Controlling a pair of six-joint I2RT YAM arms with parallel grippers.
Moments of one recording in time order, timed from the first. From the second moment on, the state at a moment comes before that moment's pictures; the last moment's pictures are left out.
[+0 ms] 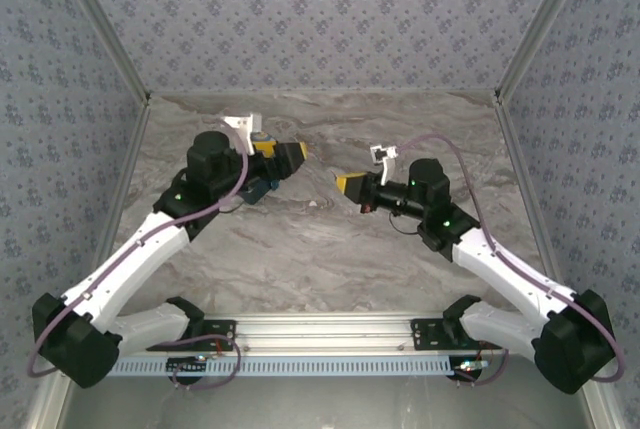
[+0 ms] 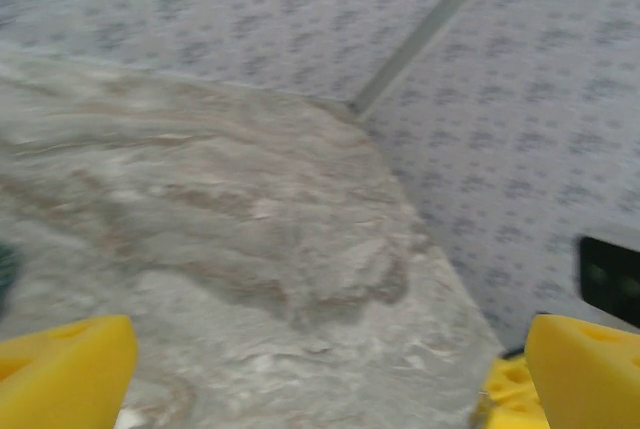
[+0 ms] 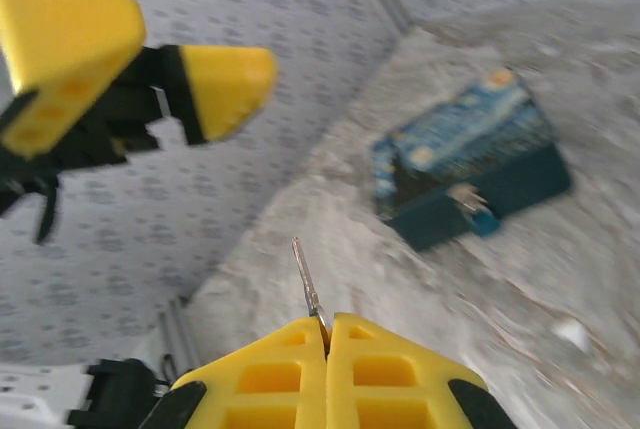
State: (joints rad) left arm -0.52 1.11 0.97 -0.14 0.24 -0.59; right arm 0.56 1.03 0.69 0.11 -0.48 0.55
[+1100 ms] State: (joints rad) left arm -0.41 1.88 1.40 -0.40 0.22 -0.38; right arm 0.48 0.99 0.58 -0.19 -0.38 0.48
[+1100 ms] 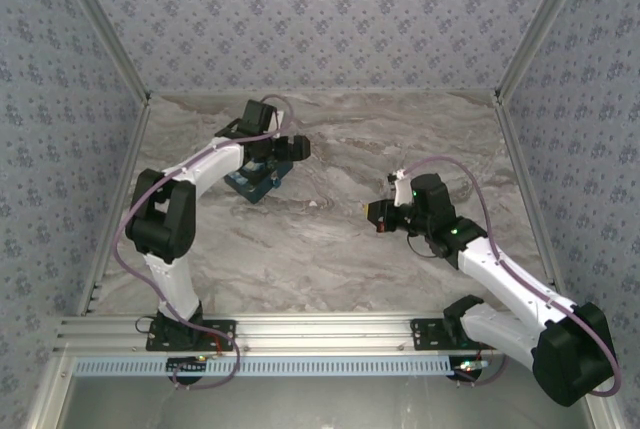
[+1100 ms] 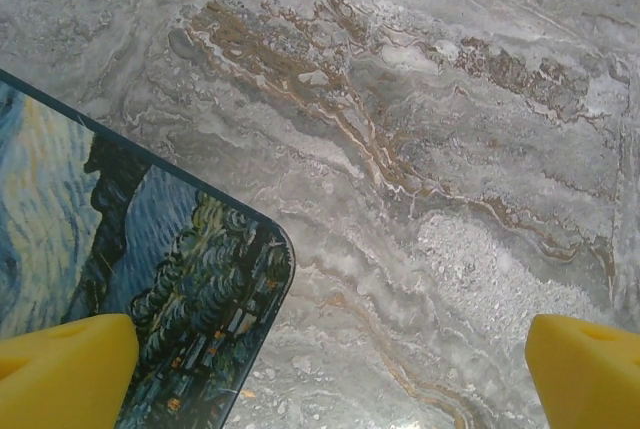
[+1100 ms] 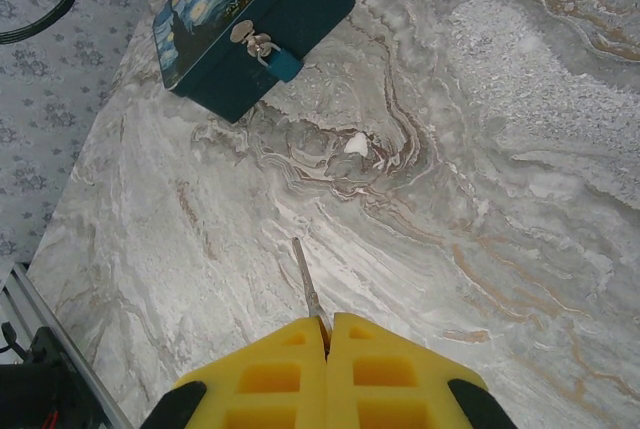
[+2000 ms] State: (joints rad) left arm -0.71 1.72 1.17 -0.29 0.18 -0.42; right arm 0.28 0.90 0.57 -0.31 -0.41 0.46
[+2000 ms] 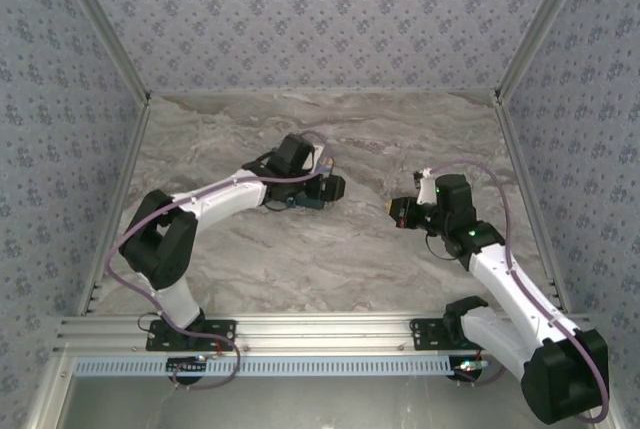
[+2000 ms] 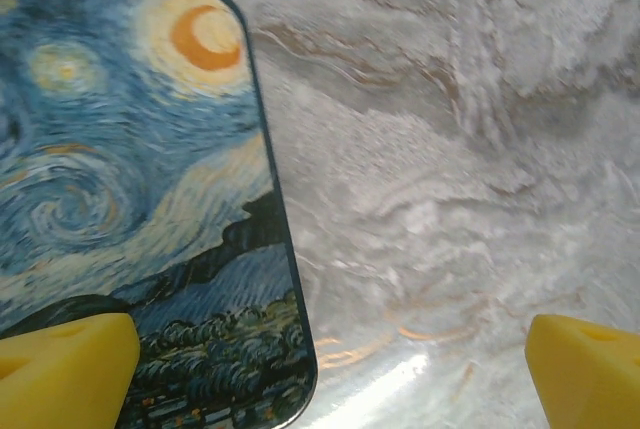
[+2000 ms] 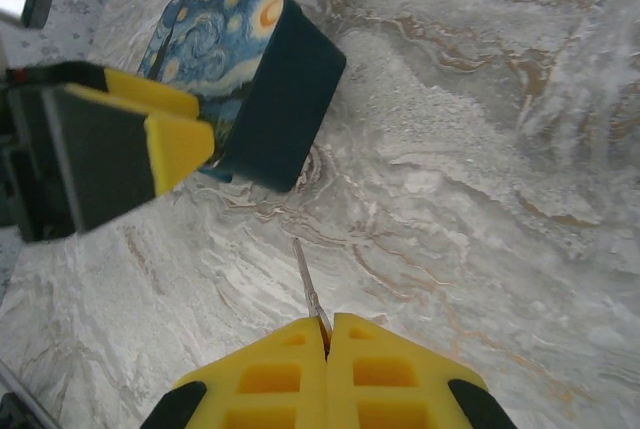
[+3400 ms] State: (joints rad) left arm -0.80 1.20 0.67 -0.02 0.08 -0.43; right arm 0.38 0.93 0.51 -0.18 -0.47 0.47
